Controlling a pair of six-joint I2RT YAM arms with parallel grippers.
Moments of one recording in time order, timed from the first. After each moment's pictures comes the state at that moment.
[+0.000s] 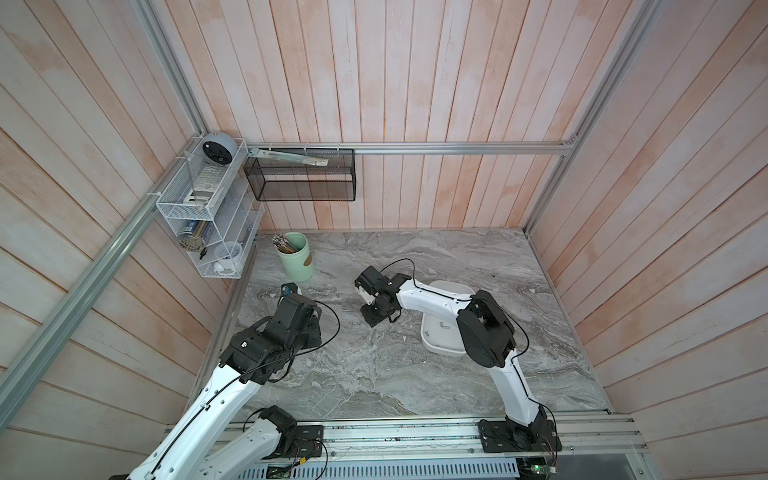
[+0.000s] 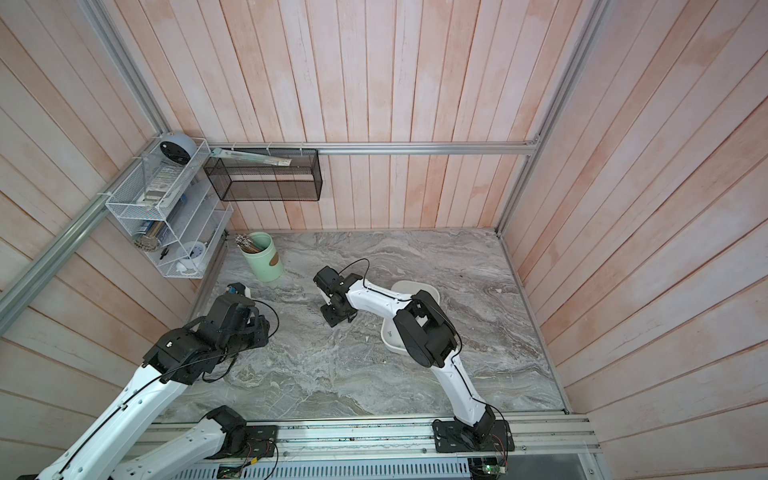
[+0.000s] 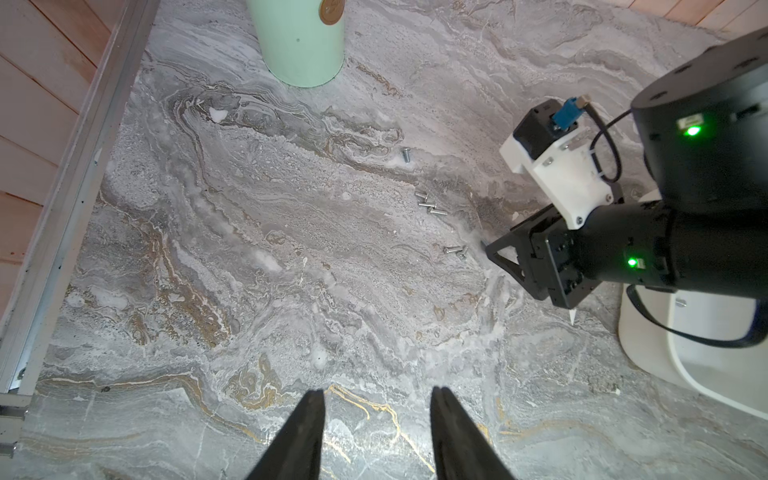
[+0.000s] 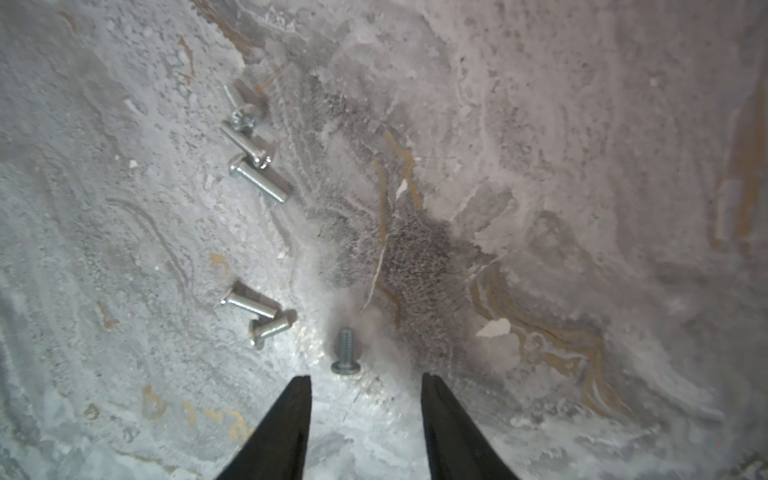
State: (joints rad) left arm -0.53 0.87 1.01 -1.08 -0.29 -0.58; right arm 0.90 2.24 1.78 -0.75 -0.03 0.20
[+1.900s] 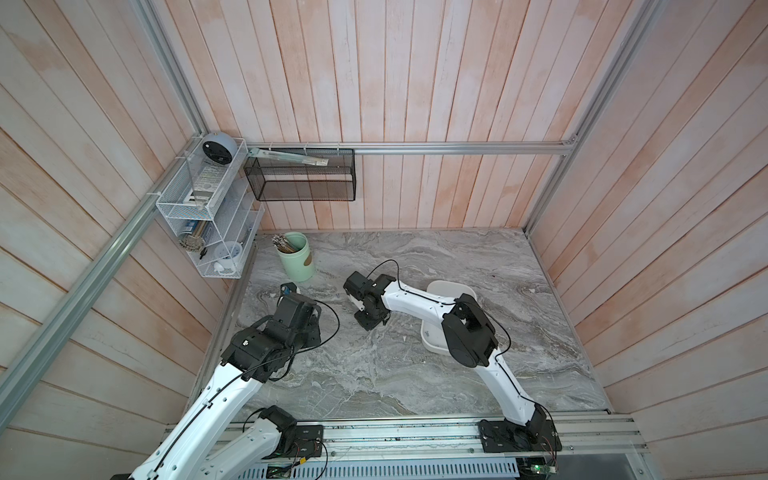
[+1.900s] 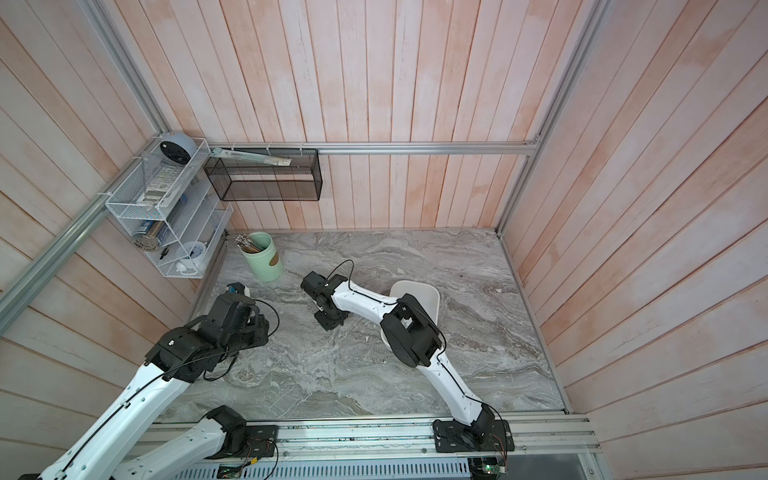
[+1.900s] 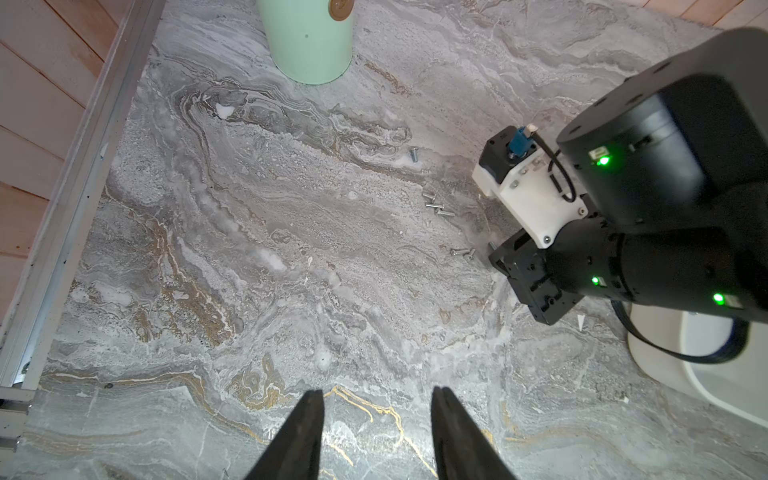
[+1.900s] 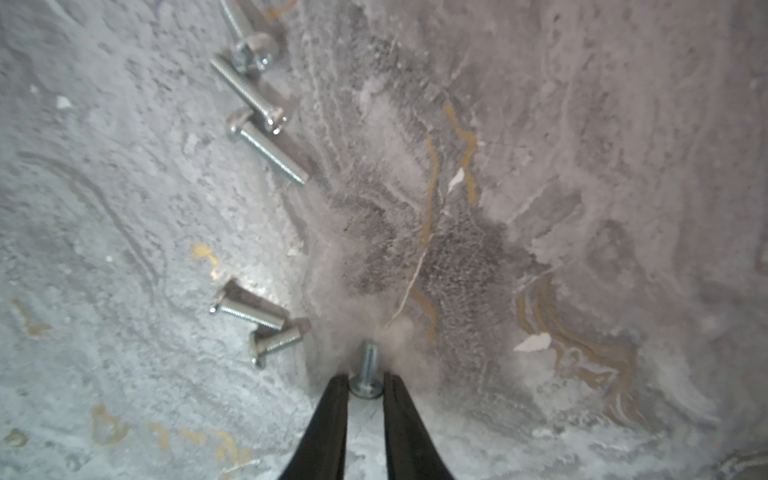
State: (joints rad) left arm -0.51 0.87 1.00 -1.08 -0.29 -0.58; right arm 0.94 2.37 1.99 -0.95 0.07 0.14
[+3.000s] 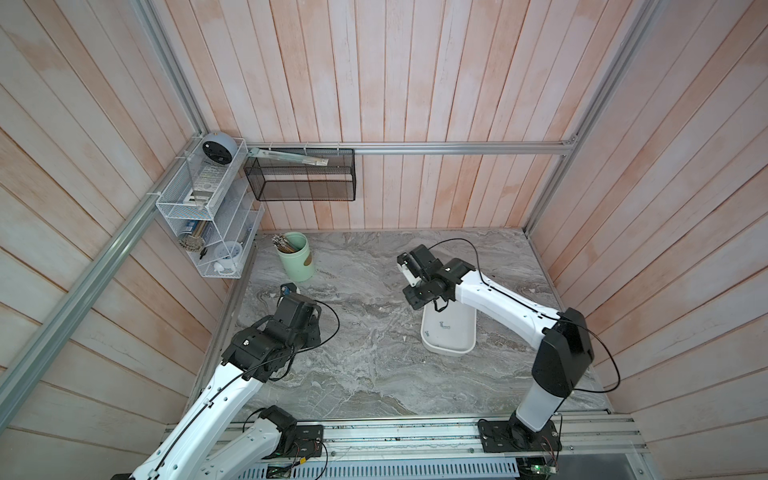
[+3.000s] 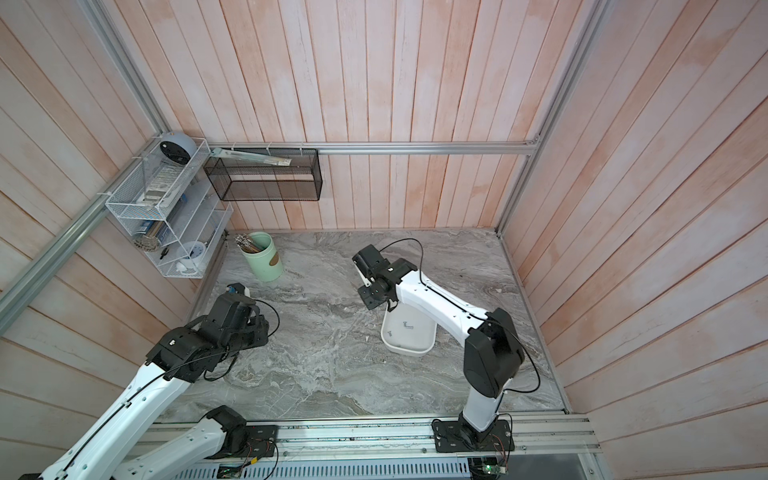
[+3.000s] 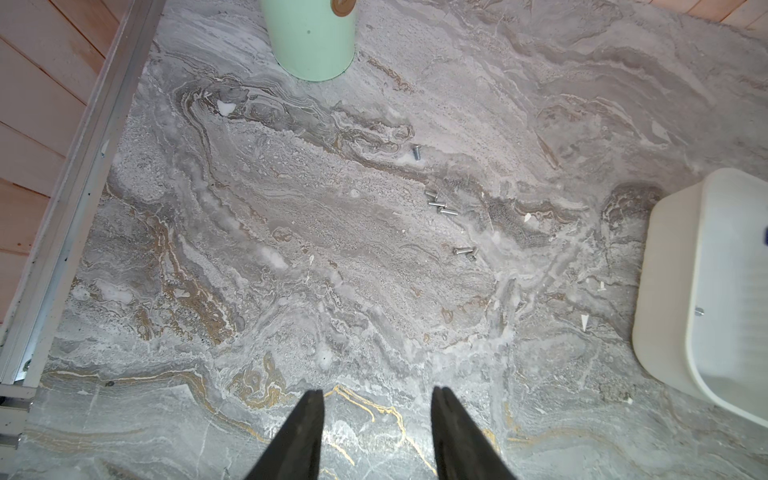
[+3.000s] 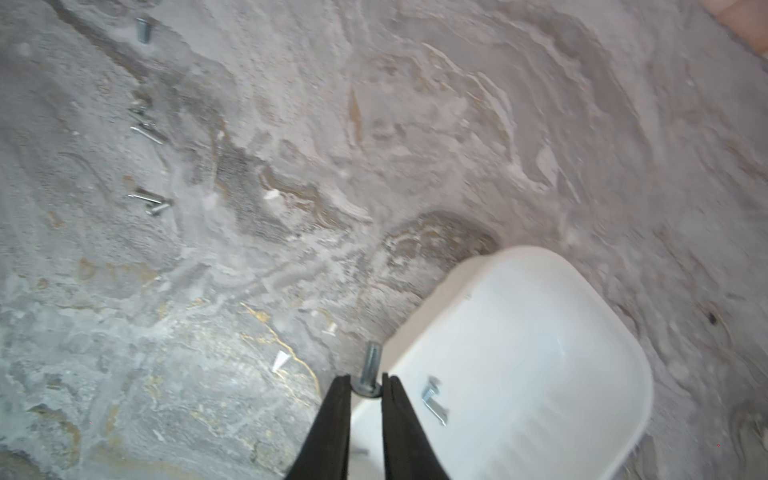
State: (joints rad) left arm -0.50 0.87 1.00 -1.08 -0.29 -0.58; right arm 0.71 1.69 1.45 -0.85 0.16 0.11
